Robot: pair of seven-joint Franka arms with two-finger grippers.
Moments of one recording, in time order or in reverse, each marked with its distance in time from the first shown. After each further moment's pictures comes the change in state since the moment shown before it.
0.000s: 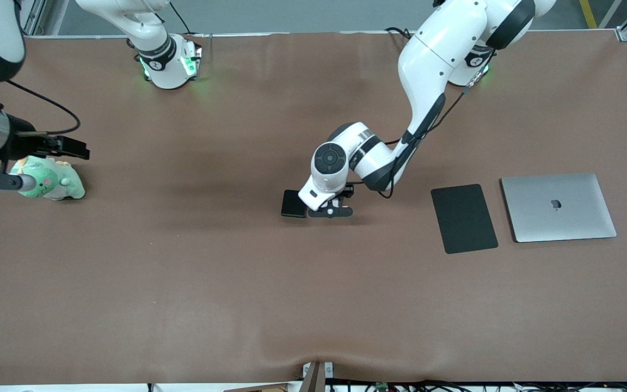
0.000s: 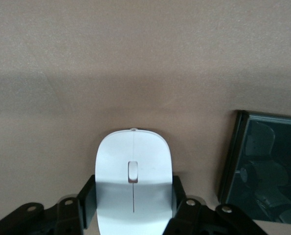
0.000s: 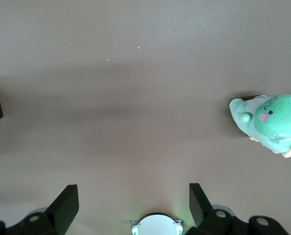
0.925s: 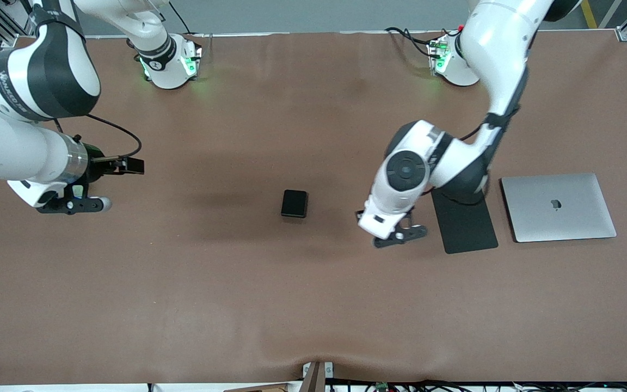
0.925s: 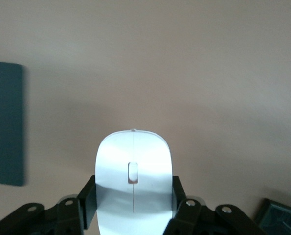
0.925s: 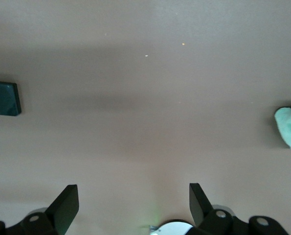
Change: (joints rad) left arm 0.250 -0.244 0.021 0.038 0.003 -0.260 0.020; right arm 0.132 0.107 0.003 0.001 0.058 0.066 0.096
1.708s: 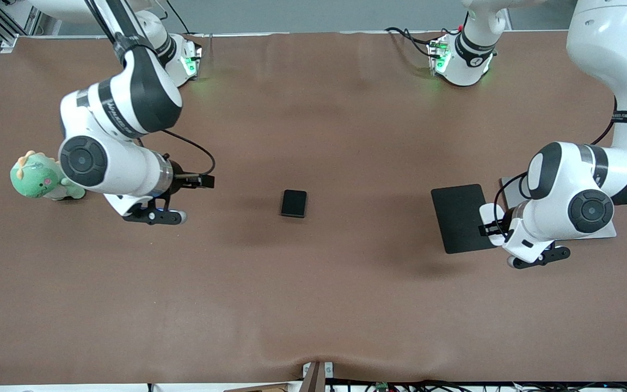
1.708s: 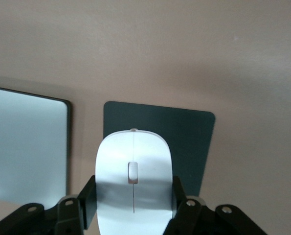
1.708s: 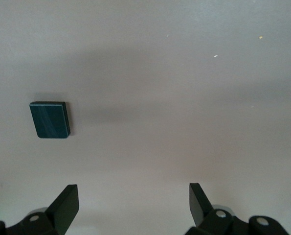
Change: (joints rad) left arm 0.416 -0.083 -0.002 -0.224 0.000 0.035 0.430; right arm 0.190 0.125 0.003 -0.001 0.088 0.175 0.262
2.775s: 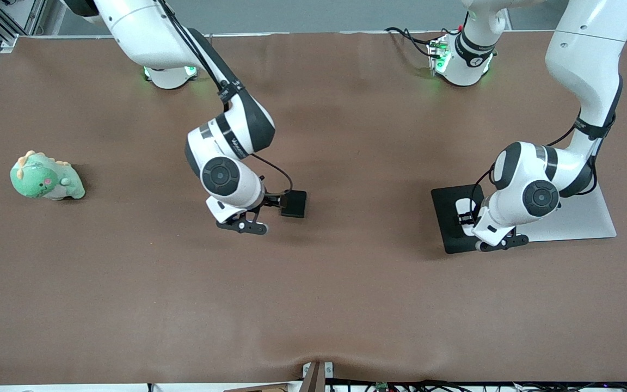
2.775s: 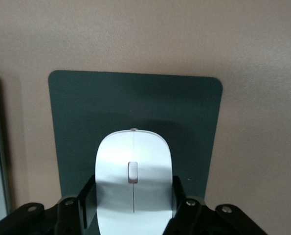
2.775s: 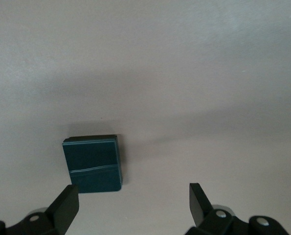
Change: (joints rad) left arm 0.006 0.007 -0.025 -0.244 0.000 0.259 0.000; right arm 0.214 0.248 0.001 -0.003 0.001 0.364 0.238
